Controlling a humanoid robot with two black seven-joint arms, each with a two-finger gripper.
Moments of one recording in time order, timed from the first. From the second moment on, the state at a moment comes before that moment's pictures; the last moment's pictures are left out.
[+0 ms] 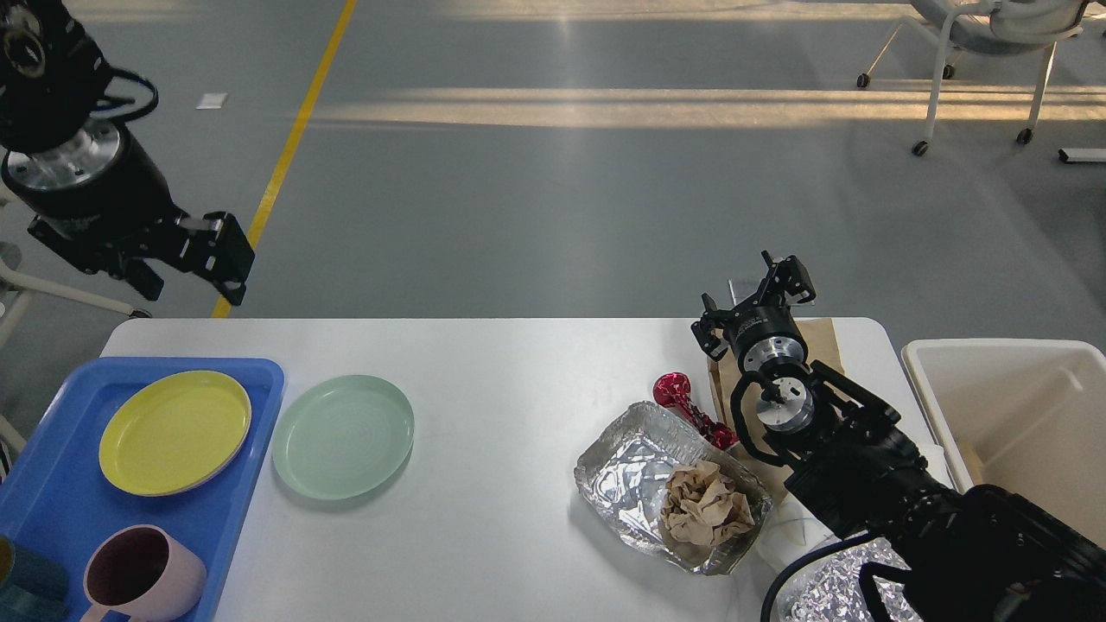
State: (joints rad) left arm -2.28 0.54 1.20 -1.23 0.29 -0.96 0.07; right arm 0.77 0.06 0.77 0.30 0.12 0.11 0.34
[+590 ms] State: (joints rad) left arm -2.62 0.48 1.19 -1.22 0.17 -0.96 0.01; right arm 0.77 0.06 0.77 0.30 0.12 0.11 0.34
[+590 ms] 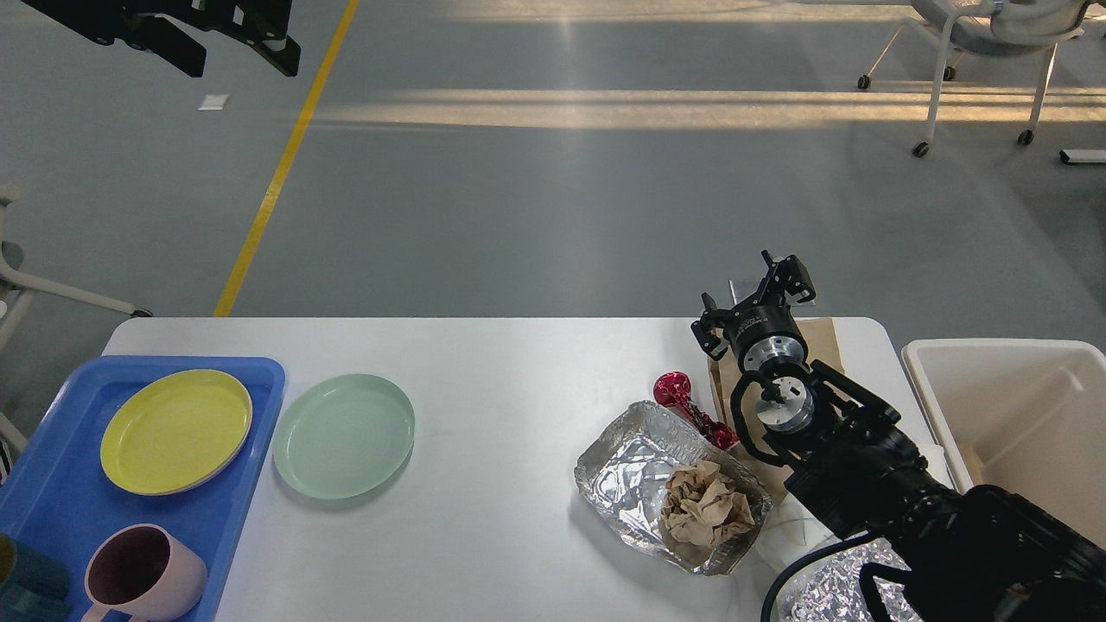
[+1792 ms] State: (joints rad) left arm -1.43 0.01 1.11 -0.90 0.15 -0.21 0.03; right arm 0.77 0.06 0.77 0.30 0.12 0.11 0.34
